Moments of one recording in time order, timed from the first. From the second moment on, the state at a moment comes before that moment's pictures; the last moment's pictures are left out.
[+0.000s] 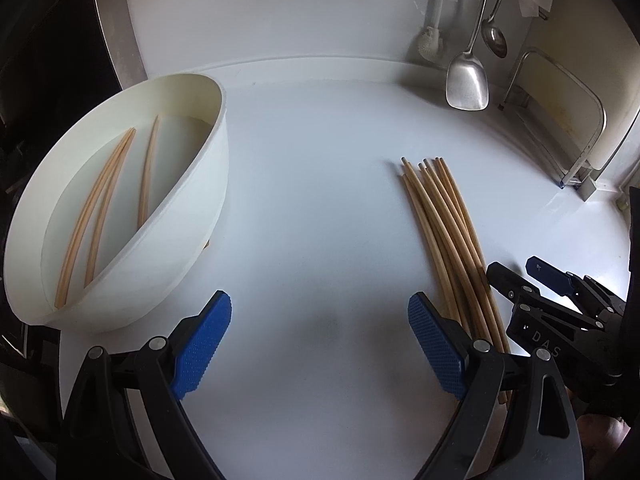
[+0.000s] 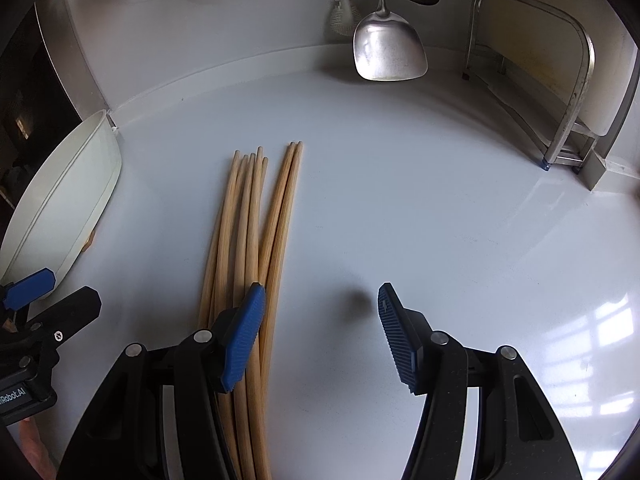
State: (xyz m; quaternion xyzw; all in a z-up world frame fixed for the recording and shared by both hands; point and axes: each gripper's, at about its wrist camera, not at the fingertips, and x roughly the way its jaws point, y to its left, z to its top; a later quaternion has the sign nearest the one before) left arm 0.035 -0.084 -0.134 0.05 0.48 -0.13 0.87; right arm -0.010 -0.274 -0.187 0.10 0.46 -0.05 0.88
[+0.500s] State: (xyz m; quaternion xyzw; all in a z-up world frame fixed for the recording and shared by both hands) left arm 0.042 -0.092 -0.139 0.05 0.48 -0.14 0.86; right arm -0.015 -0.269 -0.193 0.06 0.46 -0.06 0.88
